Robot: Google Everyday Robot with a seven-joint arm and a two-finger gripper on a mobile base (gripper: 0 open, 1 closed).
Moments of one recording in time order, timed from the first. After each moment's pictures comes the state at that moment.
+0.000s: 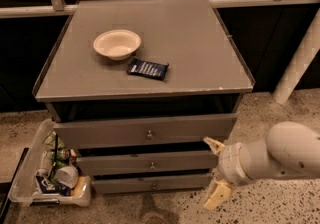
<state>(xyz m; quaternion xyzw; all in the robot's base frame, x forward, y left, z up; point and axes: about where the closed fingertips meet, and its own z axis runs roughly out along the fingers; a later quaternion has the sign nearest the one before) 0.402 -0.140 0.654 -0.60 0.73 0.15 0.28</state>
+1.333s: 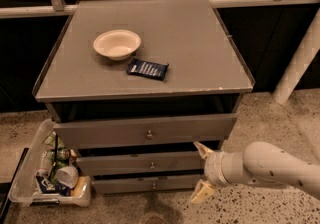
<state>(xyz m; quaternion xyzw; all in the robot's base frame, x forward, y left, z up) 0.448 -0.125 0.555 -0.61 0.71 0.12 0.33</state>
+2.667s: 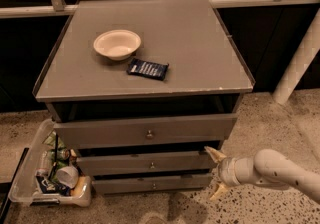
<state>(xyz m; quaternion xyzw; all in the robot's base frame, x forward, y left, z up) 0.493 -0.199 0.440 -0.67 0.65 0.10 0.35</state>
